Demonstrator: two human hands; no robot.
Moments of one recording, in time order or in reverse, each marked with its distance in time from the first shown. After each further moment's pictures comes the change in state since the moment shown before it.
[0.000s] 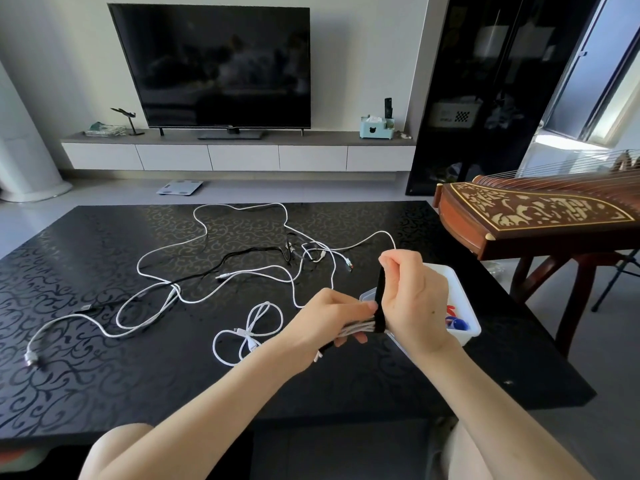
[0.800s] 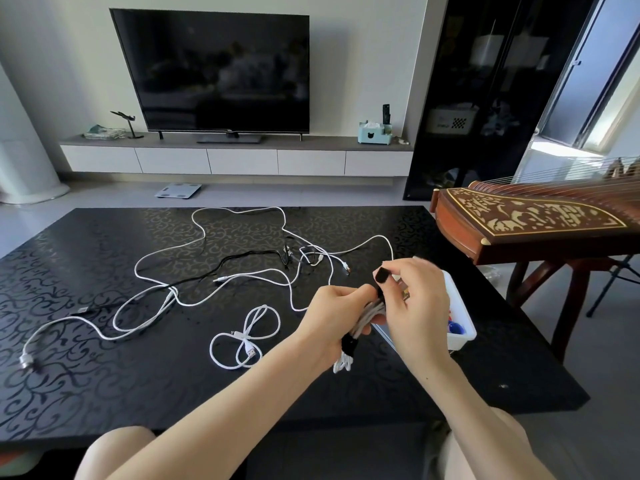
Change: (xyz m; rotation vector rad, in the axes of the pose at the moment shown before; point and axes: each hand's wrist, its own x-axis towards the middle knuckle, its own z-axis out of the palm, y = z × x) left_hand 0.015 0.012 0.026 -0.303 0.263 -0.142; right_hand -0.012 -0.001 -0.010 0.138 -0.131 0.372
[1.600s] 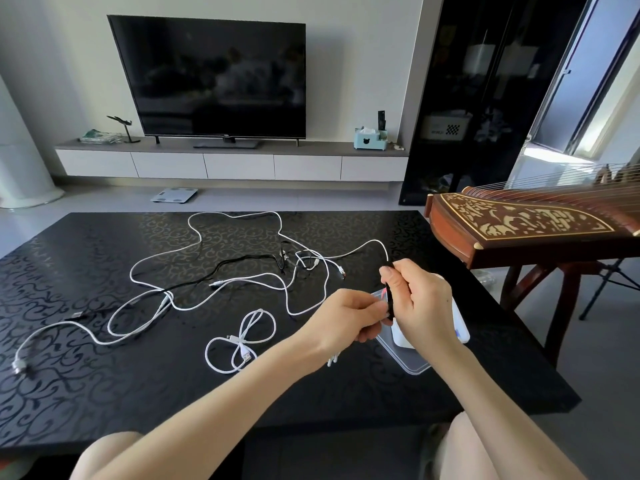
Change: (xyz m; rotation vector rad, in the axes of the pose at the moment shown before) left_hand -0.014 0.009 -0.005 0.329 -0.315 0.242; right_hand 0.016 0.010 -0.016 0.027 -0.158 -0.047
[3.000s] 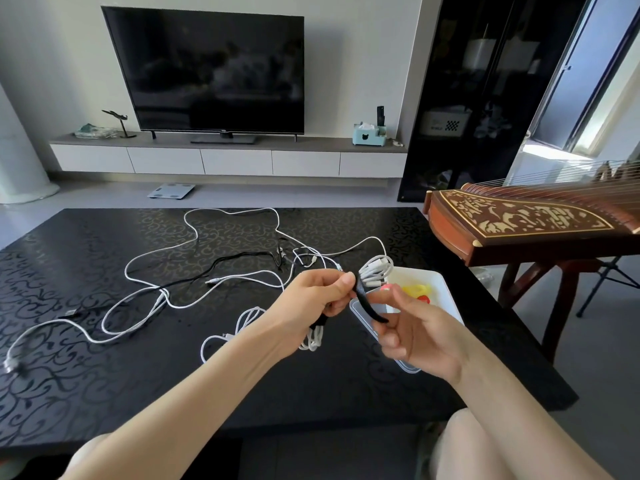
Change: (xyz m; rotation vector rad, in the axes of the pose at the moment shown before) left_hand 0.006 -0.007 -0.029 -0.203 0.098 0.076; right_hand -0.012 0.015 -0.019 1.311 -0.674 1.131
